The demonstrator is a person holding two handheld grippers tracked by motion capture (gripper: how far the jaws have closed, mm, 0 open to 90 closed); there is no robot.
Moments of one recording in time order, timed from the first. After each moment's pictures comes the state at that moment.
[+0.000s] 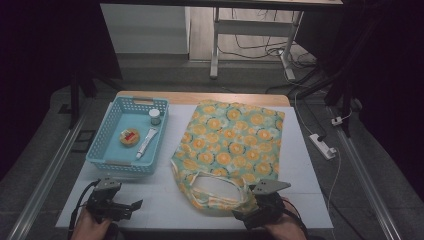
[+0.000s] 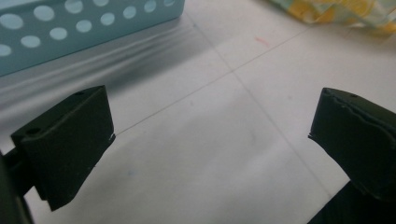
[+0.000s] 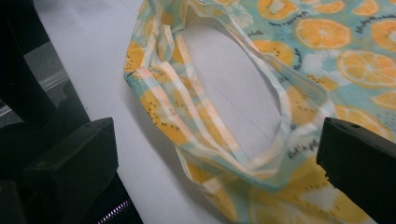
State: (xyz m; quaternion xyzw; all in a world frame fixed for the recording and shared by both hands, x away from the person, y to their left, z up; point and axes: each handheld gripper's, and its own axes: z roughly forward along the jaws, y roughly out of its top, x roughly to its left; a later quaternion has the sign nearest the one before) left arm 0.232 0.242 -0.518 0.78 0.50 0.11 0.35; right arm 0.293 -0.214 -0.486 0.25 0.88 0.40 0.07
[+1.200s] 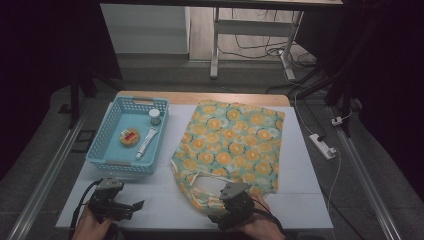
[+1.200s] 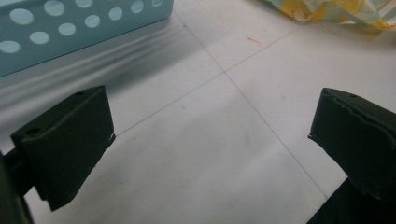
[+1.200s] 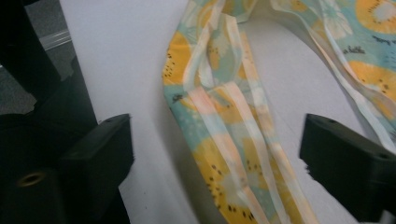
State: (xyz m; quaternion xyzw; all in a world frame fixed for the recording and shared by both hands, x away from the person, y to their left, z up) left arm 0.236 0.241 -0.522 0.79 0.49 0.10 0.35; right arm 0.292 -0.144 -0.511 0.17 0.92 0.35 0.06
